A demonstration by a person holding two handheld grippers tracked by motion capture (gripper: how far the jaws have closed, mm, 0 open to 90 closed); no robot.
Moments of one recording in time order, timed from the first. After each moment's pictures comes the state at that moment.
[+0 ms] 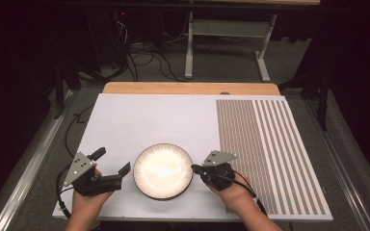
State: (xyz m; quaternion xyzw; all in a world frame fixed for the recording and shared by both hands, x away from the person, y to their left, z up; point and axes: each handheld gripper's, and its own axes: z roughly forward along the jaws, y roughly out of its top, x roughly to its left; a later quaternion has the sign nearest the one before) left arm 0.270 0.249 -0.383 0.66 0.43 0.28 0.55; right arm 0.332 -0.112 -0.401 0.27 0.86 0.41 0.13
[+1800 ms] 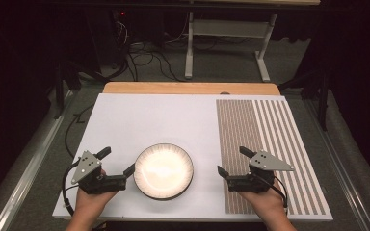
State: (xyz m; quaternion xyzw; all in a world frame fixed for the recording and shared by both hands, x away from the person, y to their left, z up) left arm 0.277 0.243 -0.387 0.68 0.41 0.27 0.54; right arm 0.310 -0.195 -0.370 0.33 0.76 0.52 0.23
